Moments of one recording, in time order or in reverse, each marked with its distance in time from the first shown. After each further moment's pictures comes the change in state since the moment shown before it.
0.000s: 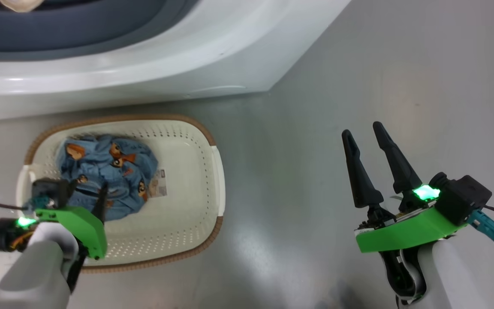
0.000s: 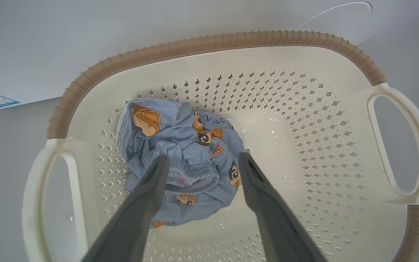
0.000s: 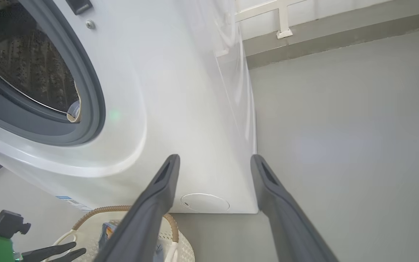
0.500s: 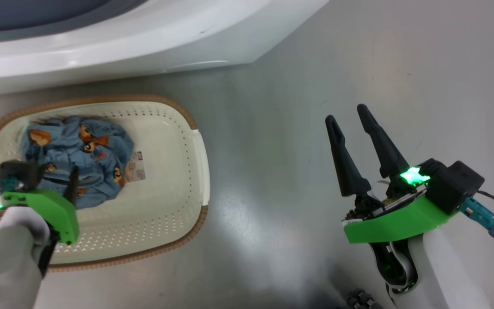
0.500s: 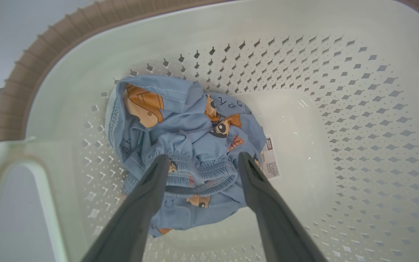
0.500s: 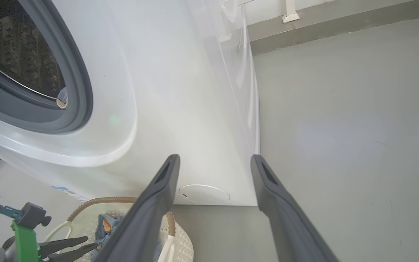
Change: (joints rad) left arm -0.096 0.071 -0.114 0.054 -0.099 0.000 0.012; right arm -0.058 0.001 0.056 -0.020 0.011 0.000 0.000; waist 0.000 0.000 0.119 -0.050
